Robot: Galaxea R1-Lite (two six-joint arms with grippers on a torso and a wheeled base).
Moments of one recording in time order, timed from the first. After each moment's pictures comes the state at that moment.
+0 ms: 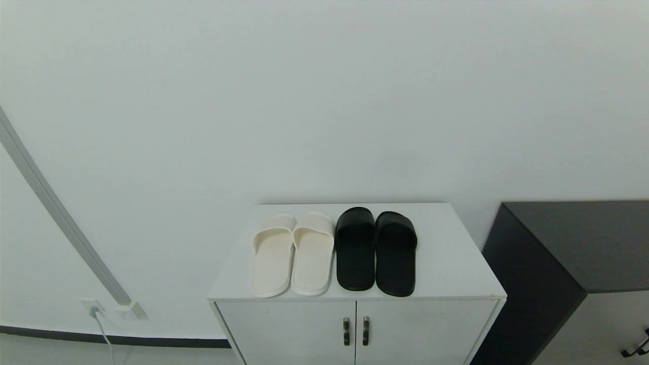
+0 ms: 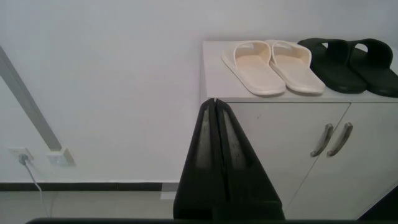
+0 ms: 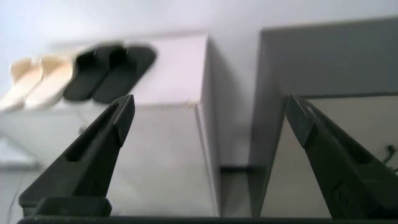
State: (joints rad) left arm 0.00 0.00 0.00 0.00 0.03 -0.01; right arm 0.06 0.29 -0.24 0.06 0.02 0.10
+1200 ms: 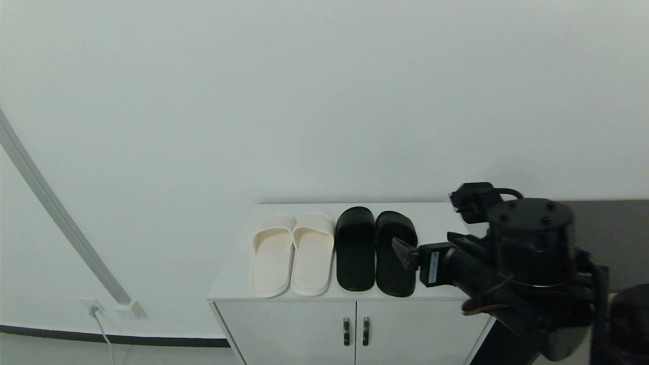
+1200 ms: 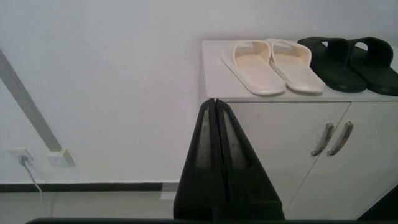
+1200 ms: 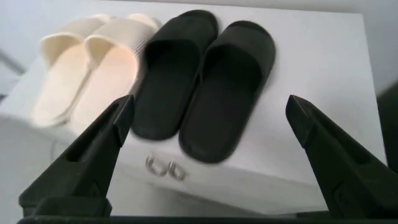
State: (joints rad) left arm 0.00 0.00 0.00 0.00 0.02 -0.01; right arm 0.84 1.69 -0.74 -0.64 -0.53 0.31
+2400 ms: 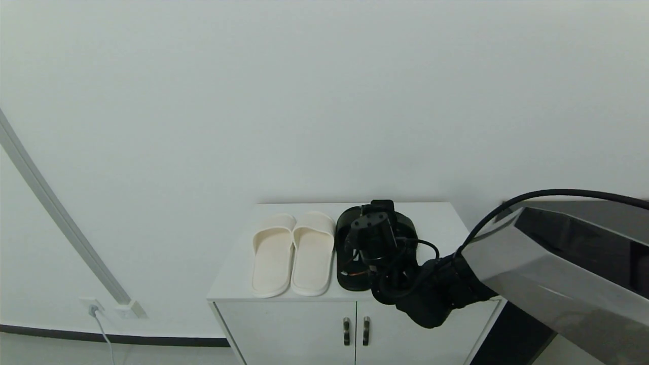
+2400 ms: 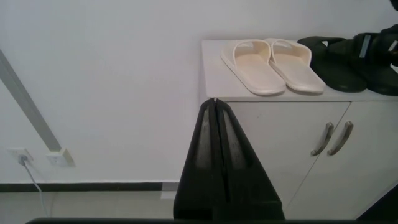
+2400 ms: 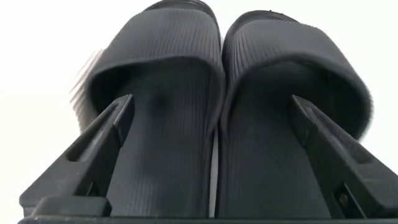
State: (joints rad) left arm 0.00 0.00 0.00 0.00 0.02 -0.01; right arm 0.79 2.32 -1.33 -0.61 -0.74 0.34
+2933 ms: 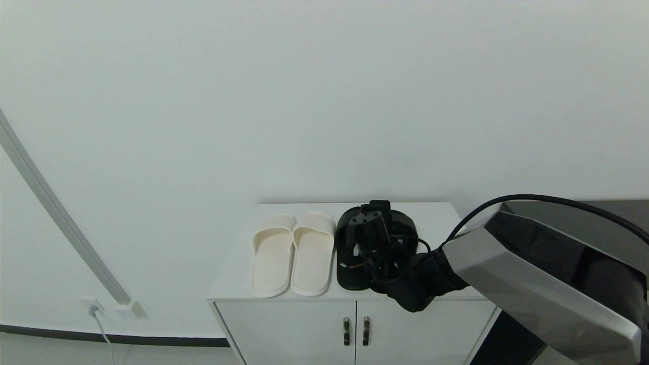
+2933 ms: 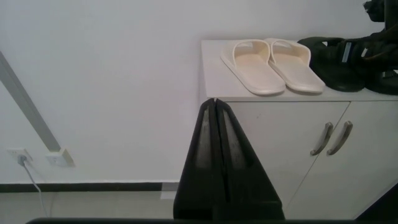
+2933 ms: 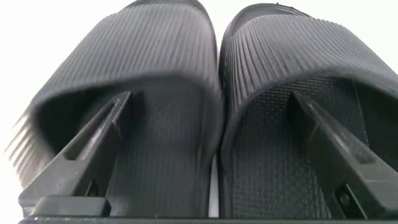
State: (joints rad) left arm 0.00 0.00 0.00 0.00 0.02 -0.01; right arm 0.75 2.44 -1.50 -0.55 -0.74 0.34
